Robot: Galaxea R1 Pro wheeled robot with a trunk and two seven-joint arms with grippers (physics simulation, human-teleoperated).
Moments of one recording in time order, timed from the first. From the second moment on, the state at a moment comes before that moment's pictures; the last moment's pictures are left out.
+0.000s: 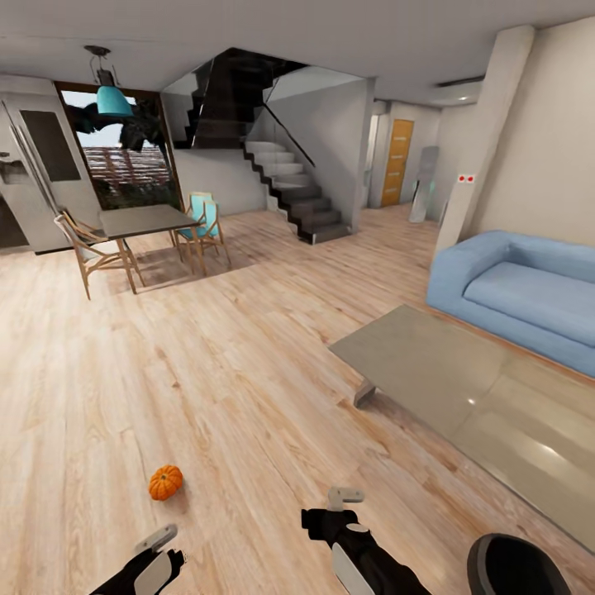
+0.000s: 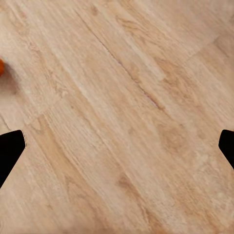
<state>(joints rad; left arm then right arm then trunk) -0.52 0.05 -0.14 -0.20 0.74 0.12 0.41 -0.45 0.16 0.49 -0.57 -0.50 0.18 -0.25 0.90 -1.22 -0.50</state>
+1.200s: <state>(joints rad) -0.37 0.05 -0.14 -0.03 0.74 -0.01 0.41 -0.45 0.15 0.49 -0.50 -0.50 0.10 -0.22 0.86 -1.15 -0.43</state>
